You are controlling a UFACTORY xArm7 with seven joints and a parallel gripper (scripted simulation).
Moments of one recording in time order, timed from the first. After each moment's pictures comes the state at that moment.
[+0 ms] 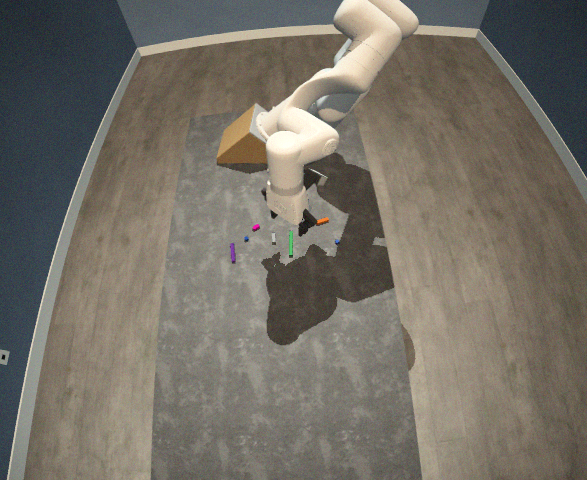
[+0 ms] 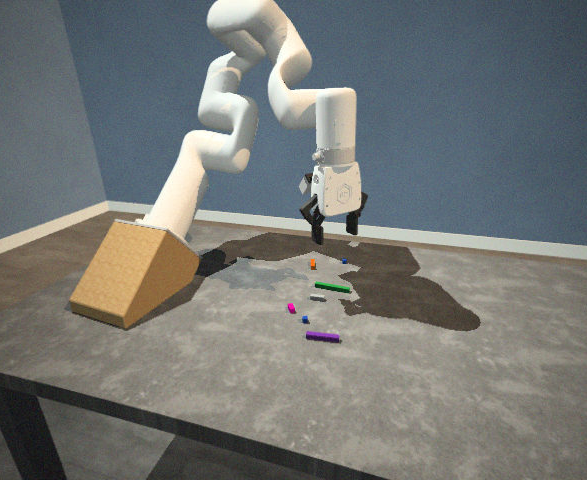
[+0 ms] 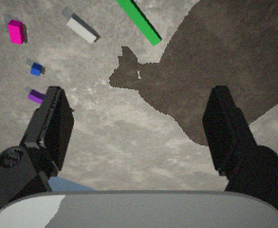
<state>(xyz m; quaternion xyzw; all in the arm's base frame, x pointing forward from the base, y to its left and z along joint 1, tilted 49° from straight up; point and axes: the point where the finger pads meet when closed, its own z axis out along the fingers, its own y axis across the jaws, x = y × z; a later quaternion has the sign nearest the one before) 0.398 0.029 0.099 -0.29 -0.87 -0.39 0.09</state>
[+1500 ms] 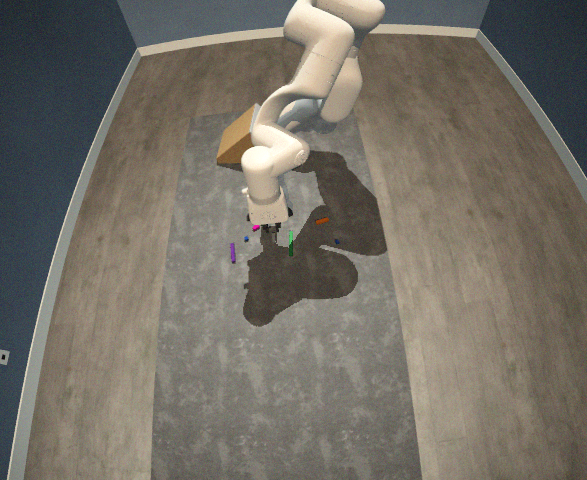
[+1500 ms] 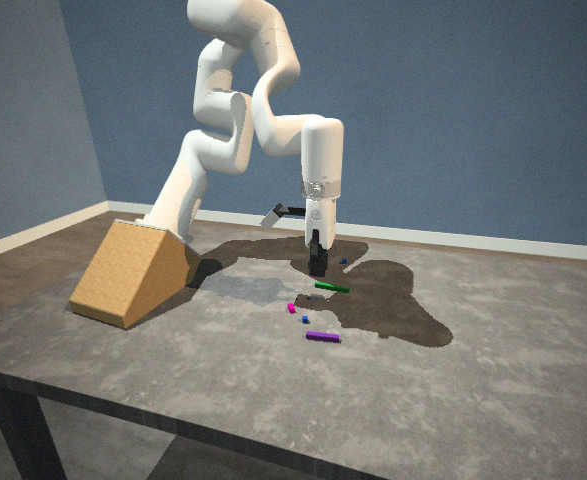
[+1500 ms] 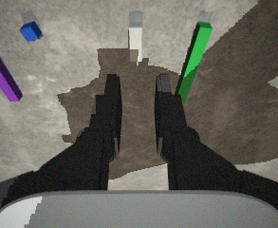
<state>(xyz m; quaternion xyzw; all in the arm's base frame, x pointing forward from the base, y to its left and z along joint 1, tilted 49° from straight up) 0.381 0.030 0.026 0.07 -0.91 -0.41 -0.04</state>
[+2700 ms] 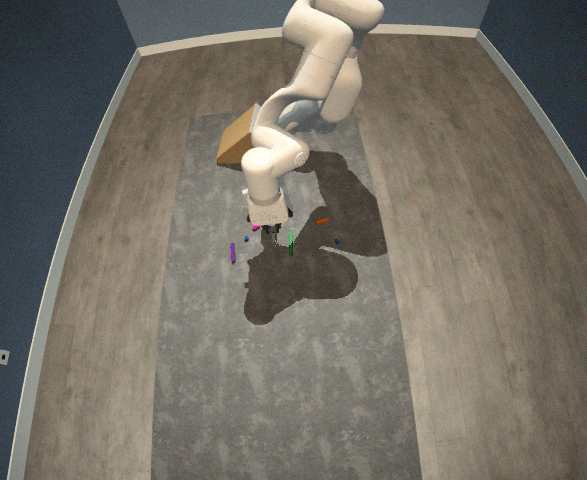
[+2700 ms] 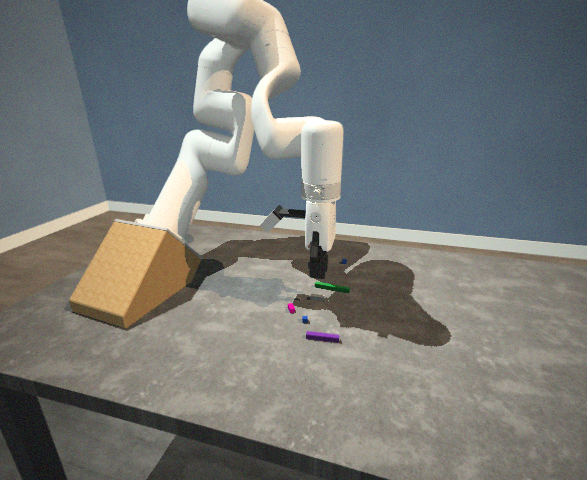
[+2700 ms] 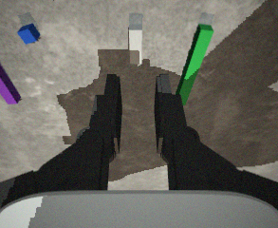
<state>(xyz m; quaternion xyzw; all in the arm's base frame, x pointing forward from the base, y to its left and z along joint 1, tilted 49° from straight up) 0.381 0.033 0.023 0.07 -0.91 -0.41 -0.04</state>
